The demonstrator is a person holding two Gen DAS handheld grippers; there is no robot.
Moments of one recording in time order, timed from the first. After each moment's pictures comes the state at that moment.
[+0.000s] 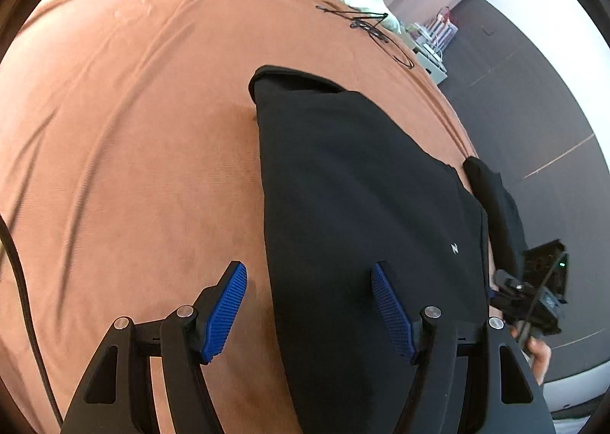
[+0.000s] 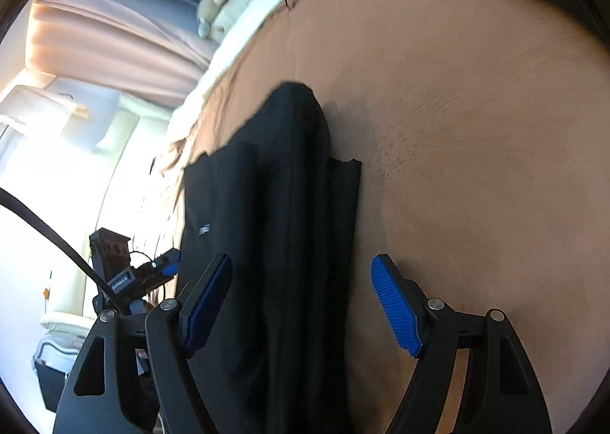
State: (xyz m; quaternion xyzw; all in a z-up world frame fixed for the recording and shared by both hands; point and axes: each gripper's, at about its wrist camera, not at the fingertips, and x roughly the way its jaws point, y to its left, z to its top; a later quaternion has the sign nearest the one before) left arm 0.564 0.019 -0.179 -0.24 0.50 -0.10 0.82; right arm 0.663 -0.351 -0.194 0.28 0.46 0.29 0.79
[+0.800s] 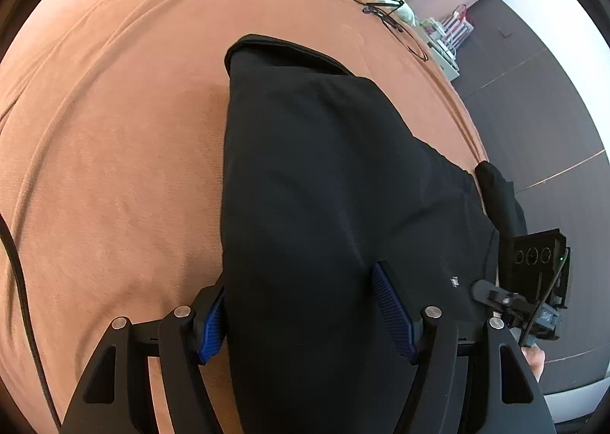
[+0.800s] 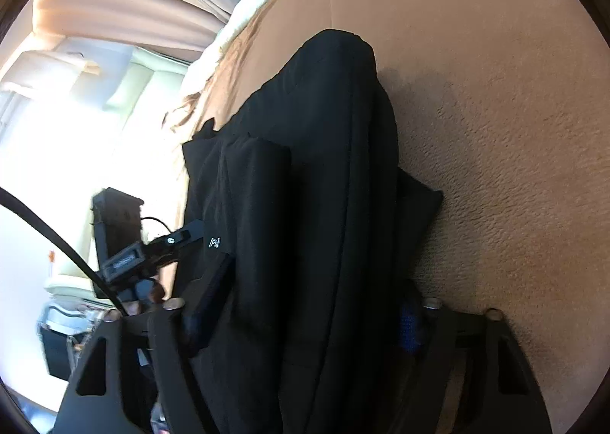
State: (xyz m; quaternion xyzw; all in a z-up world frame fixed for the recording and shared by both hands) left arm 0.583 -0.003 -0.196 -0.27 0.52 -0.09 0.81; right arm 0.724 -0.310 -0.192 0.23 0.49 0.35 0.76
